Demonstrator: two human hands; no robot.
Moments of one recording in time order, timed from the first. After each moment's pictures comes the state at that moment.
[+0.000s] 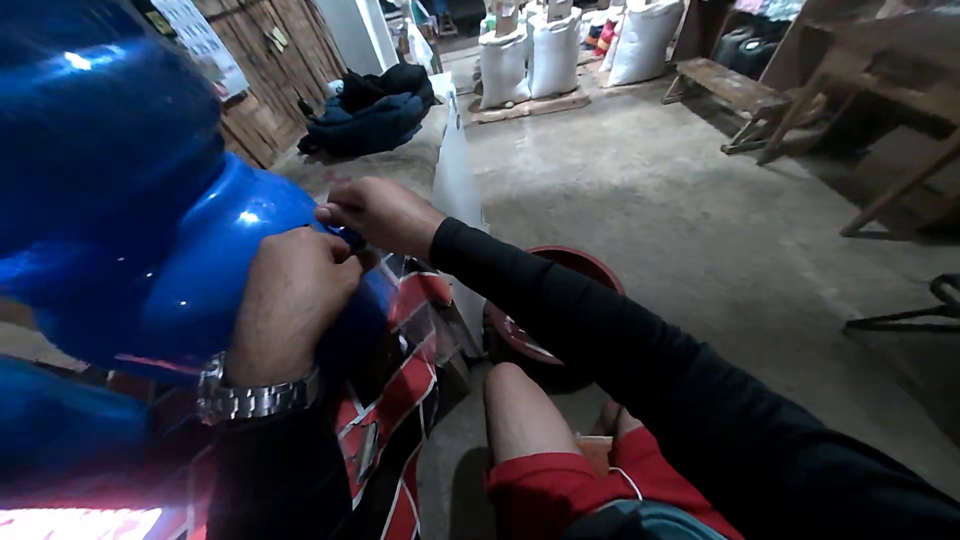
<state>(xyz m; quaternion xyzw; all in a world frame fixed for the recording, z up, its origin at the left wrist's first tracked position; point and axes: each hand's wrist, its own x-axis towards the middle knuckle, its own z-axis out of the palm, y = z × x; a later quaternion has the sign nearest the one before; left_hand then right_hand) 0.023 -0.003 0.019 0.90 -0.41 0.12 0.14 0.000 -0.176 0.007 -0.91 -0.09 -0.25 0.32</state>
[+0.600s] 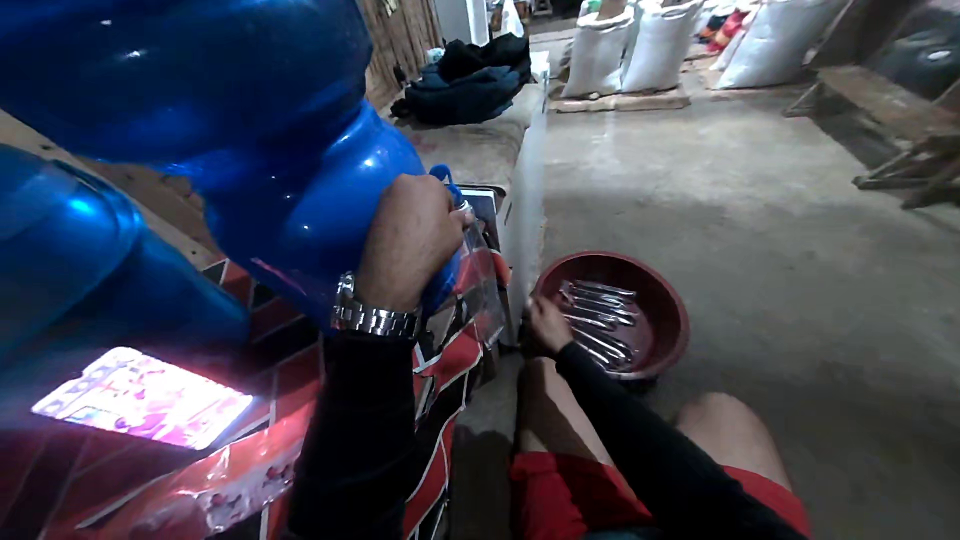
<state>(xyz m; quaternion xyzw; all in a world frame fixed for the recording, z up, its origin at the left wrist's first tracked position) 0.025 -0.015 0.026 0.90 -0.40 0.09 0.11 -0.064 -0.199 -0.332 -0.81 0.33 -0.09 0.47</state>
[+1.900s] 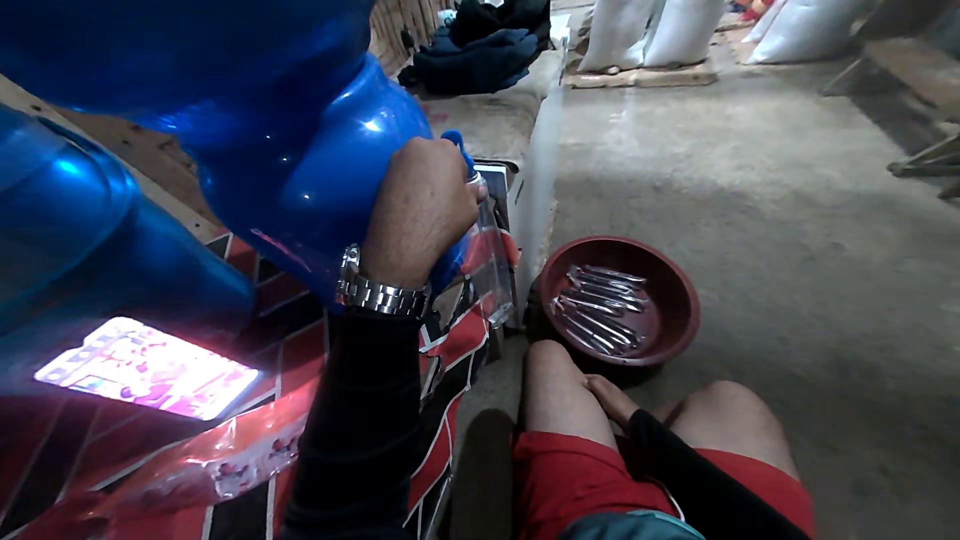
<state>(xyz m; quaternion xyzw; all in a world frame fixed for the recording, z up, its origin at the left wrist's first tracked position) 0.024 -0.018 0.026 0.90 -0.41 0.10 0.10 -0.238 -0.198 -0.481 -0.63 0.40 0.07 0.66</state>
